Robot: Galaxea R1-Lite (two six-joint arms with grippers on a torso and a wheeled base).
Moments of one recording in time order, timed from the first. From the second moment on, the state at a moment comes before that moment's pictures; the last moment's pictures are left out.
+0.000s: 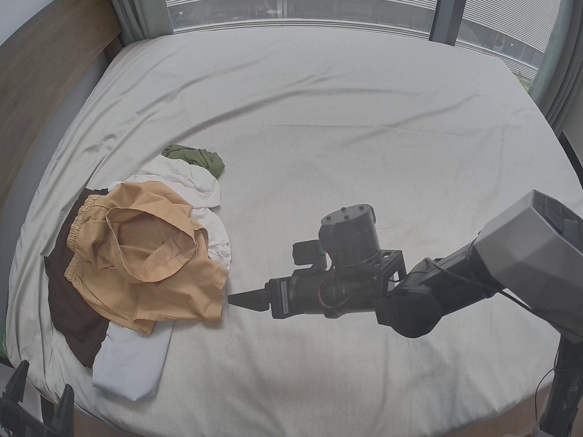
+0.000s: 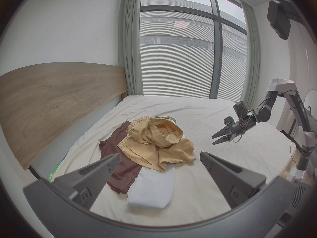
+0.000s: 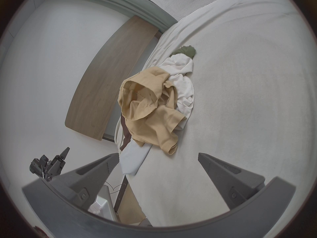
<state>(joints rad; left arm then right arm) 0.00 0.02 -0.02 0.00 -0.02 -0.02 0.77 2.22 -1.24 -0.49 0.37 0.43</state>
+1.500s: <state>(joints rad) 0.00 0.02 -0.02 0.00 -0.02 -0.03 0.88 2.62 -1.76 -0.34 0.26 0.47</state>
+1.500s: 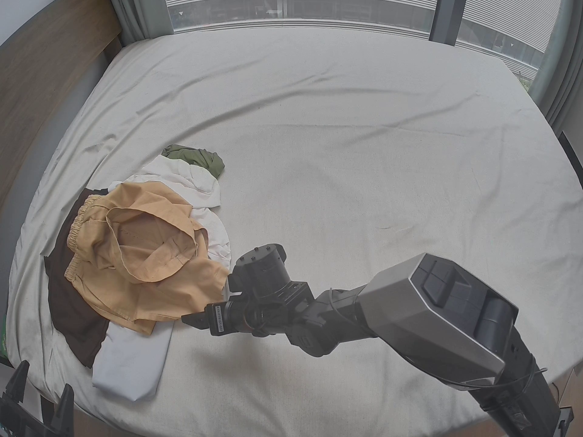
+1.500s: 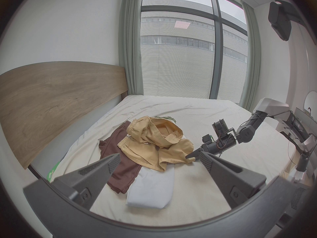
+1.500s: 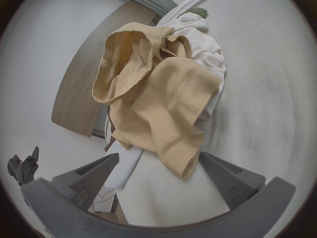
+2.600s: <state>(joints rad) 0.00 0.02 -0.02 0.00 -0.02 -0.03 0.82 2.43 -1.40 -0.34 0.16 0.48</state>
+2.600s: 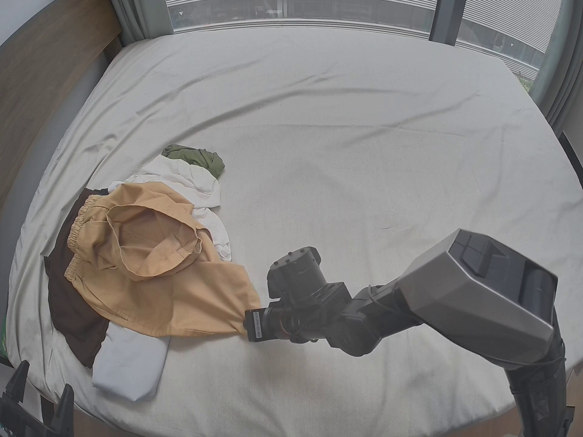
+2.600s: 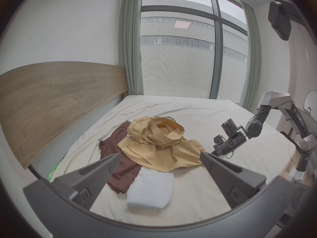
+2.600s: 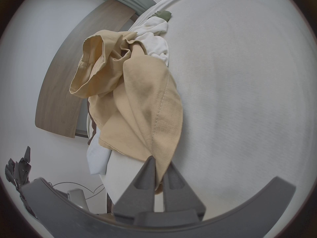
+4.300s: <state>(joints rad) 0.00 0.02 -0.02 0.00 -0.02 -0.02 0.63 2.06 -0.70 -0.56 0.10 0.41</state>
